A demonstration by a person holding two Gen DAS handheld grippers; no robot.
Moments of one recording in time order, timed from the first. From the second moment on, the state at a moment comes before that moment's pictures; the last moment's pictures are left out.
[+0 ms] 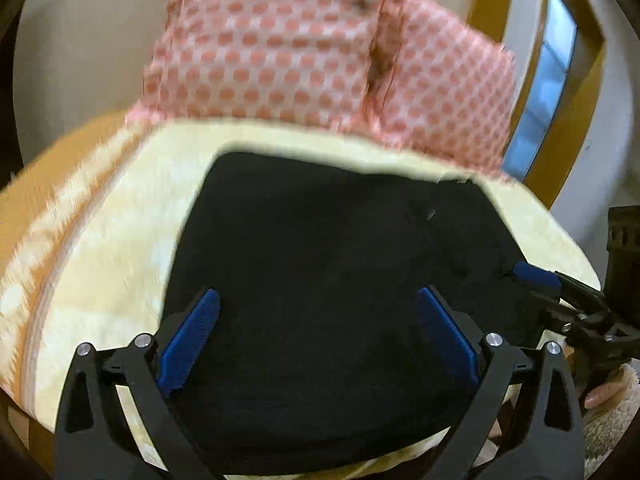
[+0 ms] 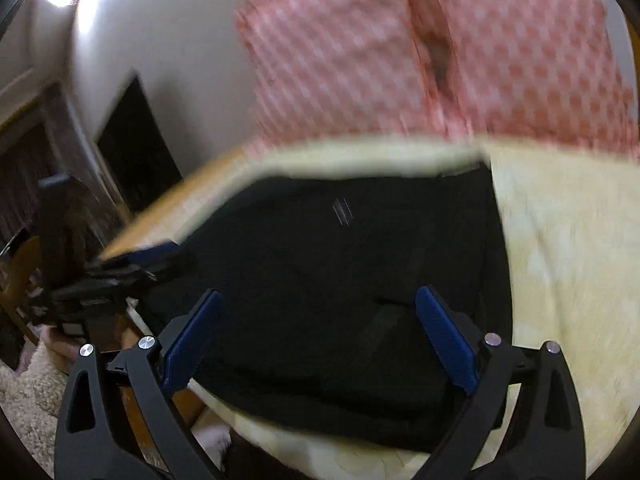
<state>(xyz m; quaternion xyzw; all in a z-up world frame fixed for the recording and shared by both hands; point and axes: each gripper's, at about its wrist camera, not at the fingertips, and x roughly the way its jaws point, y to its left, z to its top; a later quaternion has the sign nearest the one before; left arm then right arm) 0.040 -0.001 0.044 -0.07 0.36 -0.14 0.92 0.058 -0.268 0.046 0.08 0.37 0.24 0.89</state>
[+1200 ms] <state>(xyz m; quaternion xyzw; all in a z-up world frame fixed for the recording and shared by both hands) 0.036 0.042 0.054 -0.17 0.31 -0.23 0.91 0.162 -0.326 0.048 0.16 0.42 0.24 0.86</state>
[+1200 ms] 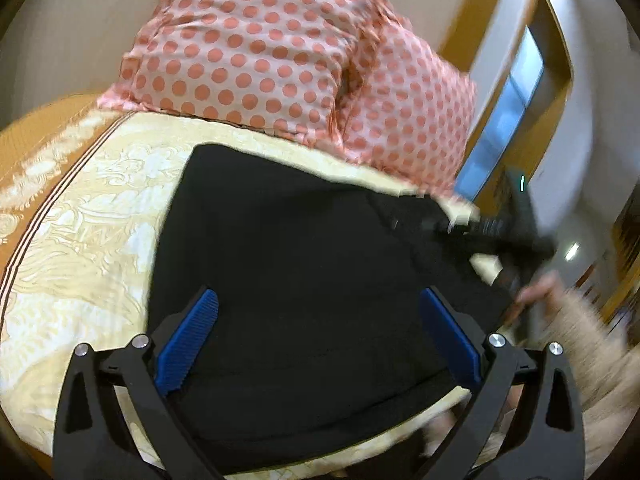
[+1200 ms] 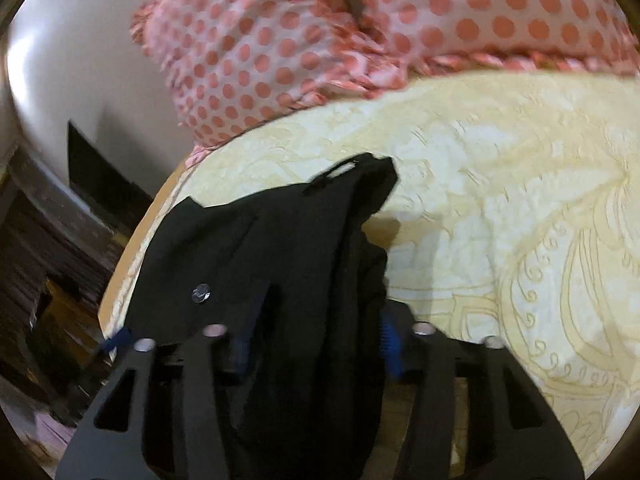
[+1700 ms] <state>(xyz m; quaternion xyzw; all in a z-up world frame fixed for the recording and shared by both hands) 0.155 0.062 0.043 -0.15 0.48 -0.17 0.85 0.161 -0.328 0.044 0.16 0.42 0.25 0.86</state>
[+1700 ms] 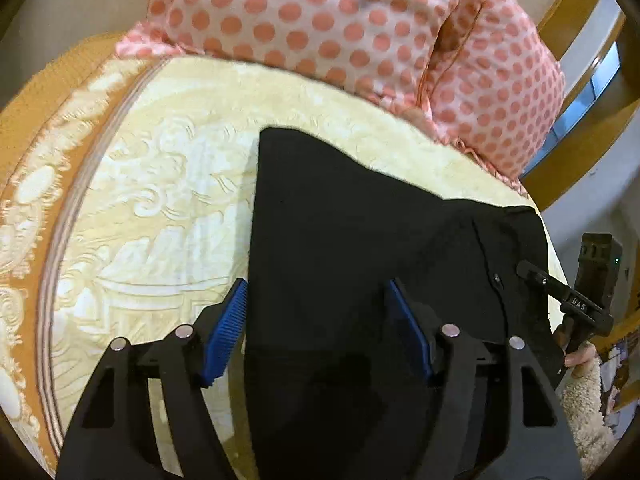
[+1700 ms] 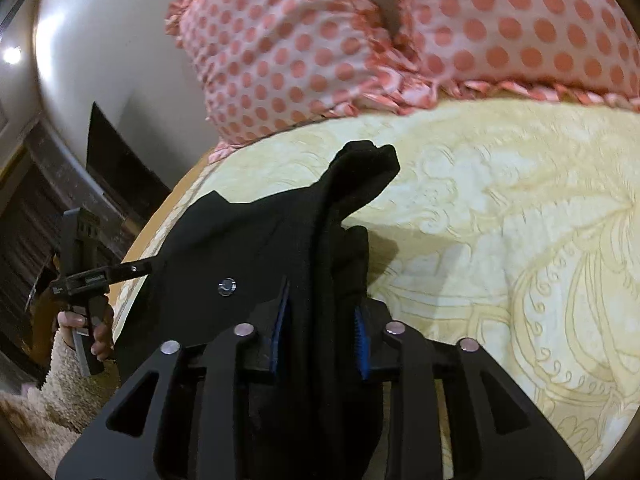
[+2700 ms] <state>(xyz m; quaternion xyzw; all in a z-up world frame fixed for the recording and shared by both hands) 0.229 0.011 0.116 -0.09 0.39 -0.15 0.90 0.218 -0.344 0.111 0.12 0.32 0.24 0.91</state>
